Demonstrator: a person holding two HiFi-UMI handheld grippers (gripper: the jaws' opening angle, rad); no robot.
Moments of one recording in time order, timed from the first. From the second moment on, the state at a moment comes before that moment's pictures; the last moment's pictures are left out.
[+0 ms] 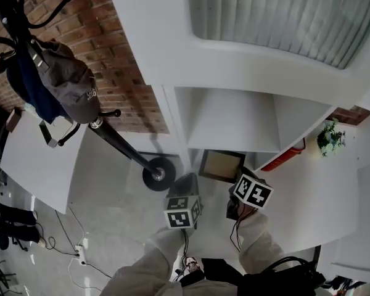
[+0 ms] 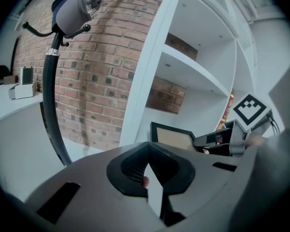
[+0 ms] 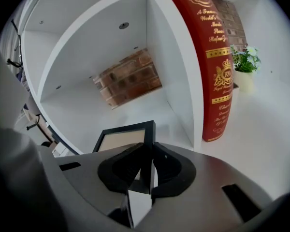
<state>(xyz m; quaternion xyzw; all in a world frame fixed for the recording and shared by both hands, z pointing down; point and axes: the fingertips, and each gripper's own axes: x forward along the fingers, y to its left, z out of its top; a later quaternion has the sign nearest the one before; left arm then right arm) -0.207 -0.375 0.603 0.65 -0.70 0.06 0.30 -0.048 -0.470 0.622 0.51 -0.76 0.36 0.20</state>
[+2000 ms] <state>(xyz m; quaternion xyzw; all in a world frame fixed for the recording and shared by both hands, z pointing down) -0.195 -0.338 0.573 0.66 -0.70 0.06 0.27 -0.038 -0.445 0.587 0.55 -0.76 0.33 0.13</state>
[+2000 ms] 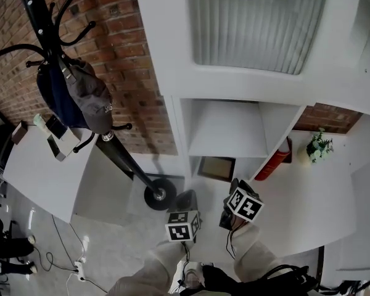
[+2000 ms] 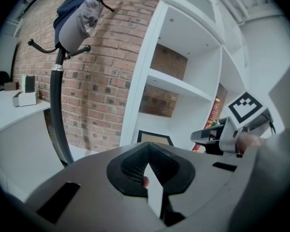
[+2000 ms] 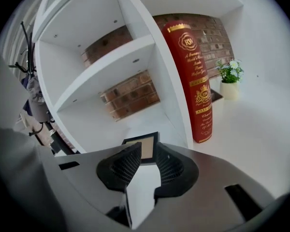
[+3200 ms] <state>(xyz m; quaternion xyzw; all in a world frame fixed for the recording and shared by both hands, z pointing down) -0.136 -0.167 0.485 0.70 -0.68 -0.02 0.24 0.007 -0.231 0.488 0.53 -0.80 0.27 0.11</state>
